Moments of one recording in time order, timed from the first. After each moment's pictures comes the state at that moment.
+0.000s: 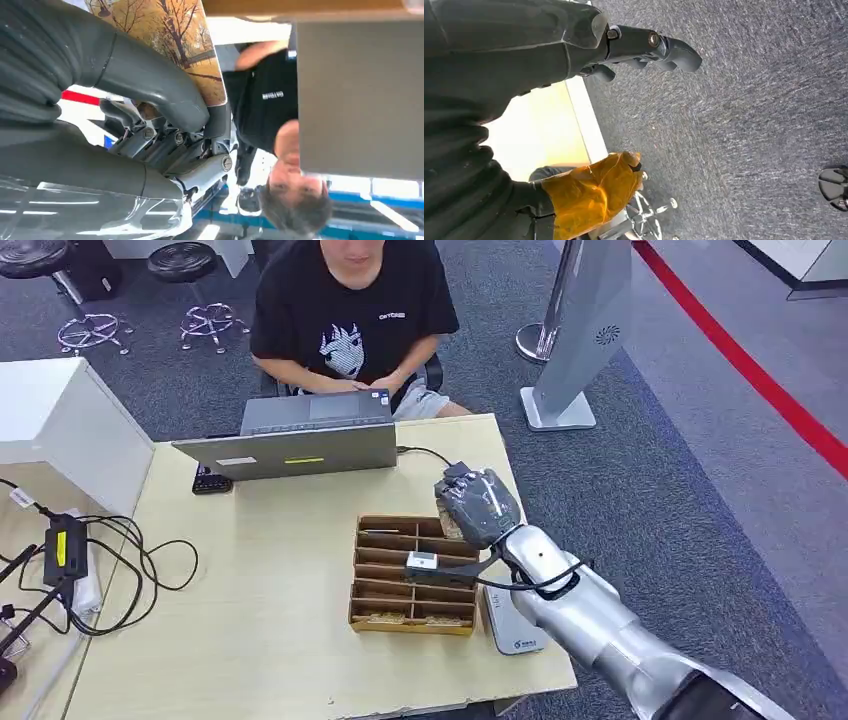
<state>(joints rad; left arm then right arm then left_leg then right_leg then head) -0.09 -0.02 1.09 -0.22 -1.50 -0.16 0.12 -0.58 -0.17 0.83 -0.87 1.05 -0.52 -0.20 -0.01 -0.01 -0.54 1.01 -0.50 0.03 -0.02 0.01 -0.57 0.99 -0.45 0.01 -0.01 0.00</state>
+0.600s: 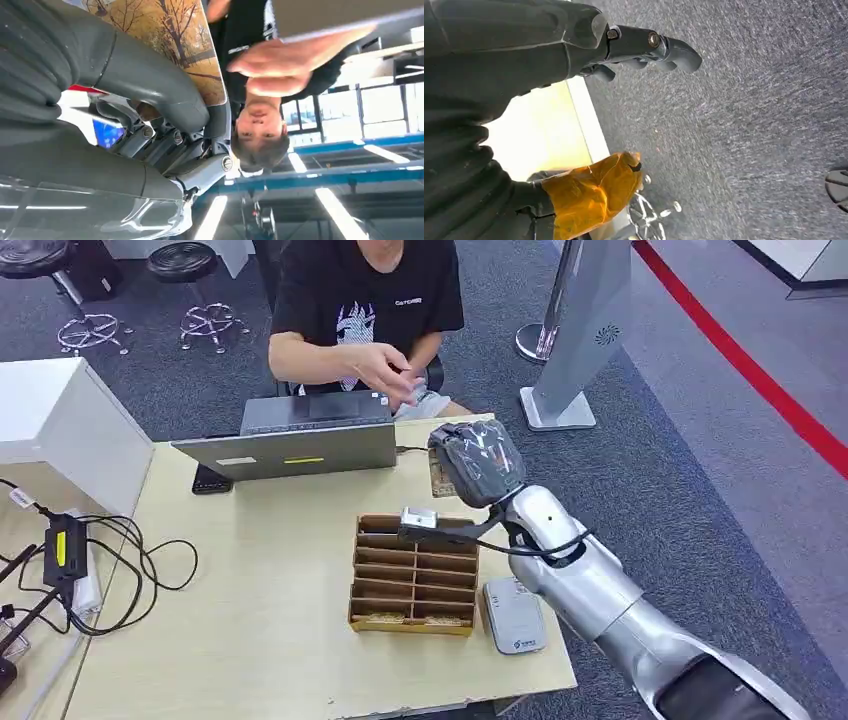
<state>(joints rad) -0.10 -0.02 1.09 -0.22 -1.53 -0.16 0.12 -0.68 -0.15 0.76 -1.00 0.95 -0.46 -0.22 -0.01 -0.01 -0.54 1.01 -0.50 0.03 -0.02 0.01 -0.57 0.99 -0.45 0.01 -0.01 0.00</state>
